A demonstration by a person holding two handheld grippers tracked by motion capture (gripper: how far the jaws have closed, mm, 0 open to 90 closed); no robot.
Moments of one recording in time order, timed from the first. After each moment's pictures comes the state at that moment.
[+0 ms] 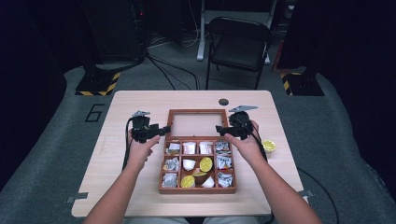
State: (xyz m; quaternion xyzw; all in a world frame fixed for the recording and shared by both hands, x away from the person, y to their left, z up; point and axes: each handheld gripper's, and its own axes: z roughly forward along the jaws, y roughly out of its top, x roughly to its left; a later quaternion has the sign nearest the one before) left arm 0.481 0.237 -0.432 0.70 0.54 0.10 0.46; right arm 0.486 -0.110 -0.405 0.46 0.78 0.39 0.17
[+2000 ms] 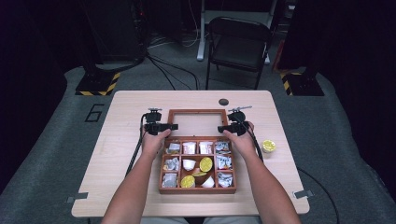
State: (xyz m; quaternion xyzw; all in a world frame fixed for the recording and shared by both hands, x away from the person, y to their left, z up) left arm 0.541 0.216 -0.483 0.70 0.58 0.07 0.40; right arm 0.545 -0.116 -0.473 0.54 0.76 0.33 0.13
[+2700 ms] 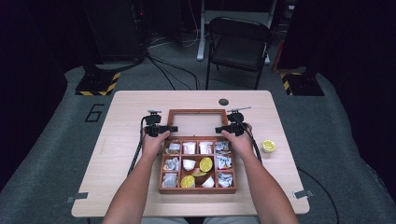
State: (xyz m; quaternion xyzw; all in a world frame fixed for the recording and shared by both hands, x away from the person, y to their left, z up) left arm 0.541 0.219 -0.495 0.70 0.60 0.05 0.40; right arm 0.551 -0.114 -0.483 0.55 0.76 0.34 0.10
